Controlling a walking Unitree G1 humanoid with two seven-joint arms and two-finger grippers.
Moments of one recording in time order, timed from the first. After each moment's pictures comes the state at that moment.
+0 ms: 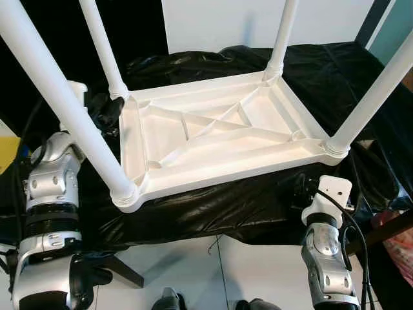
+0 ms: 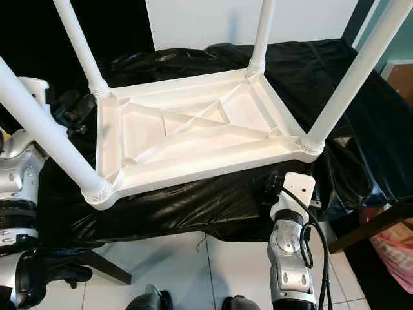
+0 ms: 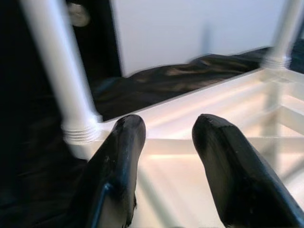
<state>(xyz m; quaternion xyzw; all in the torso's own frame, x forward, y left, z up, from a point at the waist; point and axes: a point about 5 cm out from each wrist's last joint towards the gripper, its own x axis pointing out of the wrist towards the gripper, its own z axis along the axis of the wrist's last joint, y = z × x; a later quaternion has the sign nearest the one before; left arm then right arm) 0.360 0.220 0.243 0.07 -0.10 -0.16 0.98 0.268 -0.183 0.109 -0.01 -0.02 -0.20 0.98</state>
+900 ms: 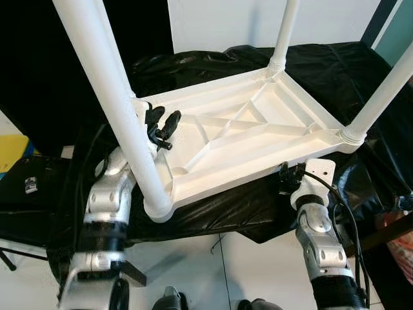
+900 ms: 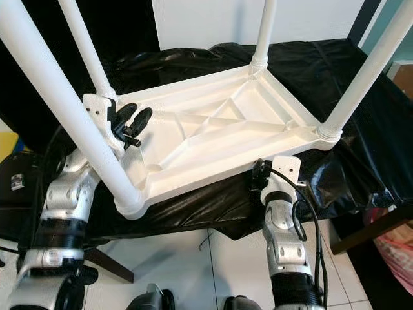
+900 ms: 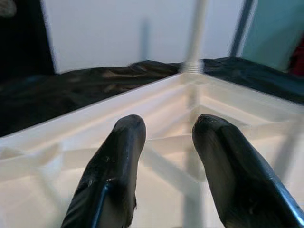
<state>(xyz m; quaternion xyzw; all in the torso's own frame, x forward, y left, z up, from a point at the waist) 0.334 0.122 0.213 -0.01 -0.11 -0.26 0.96 0.307 -0.175 0.123 -0.01 -0.01 -0.11 0.99</state>
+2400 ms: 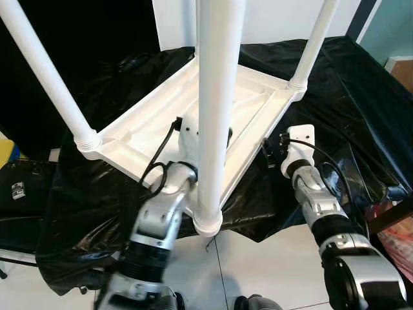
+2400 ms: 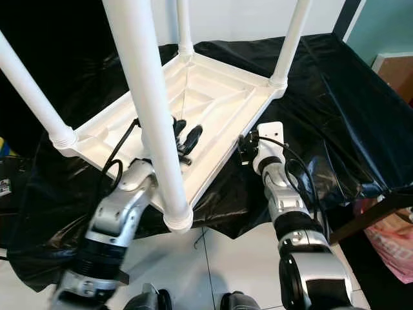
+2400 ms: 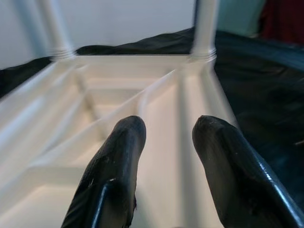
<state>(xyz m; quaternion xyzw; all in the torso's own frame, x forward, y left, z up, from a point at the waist) 0.319 0.084 0.201 0.06 -0.08 -0.27 0.96 0.360 -0.182 0.140 -0.06 -0.05 0.03 1.00</state>
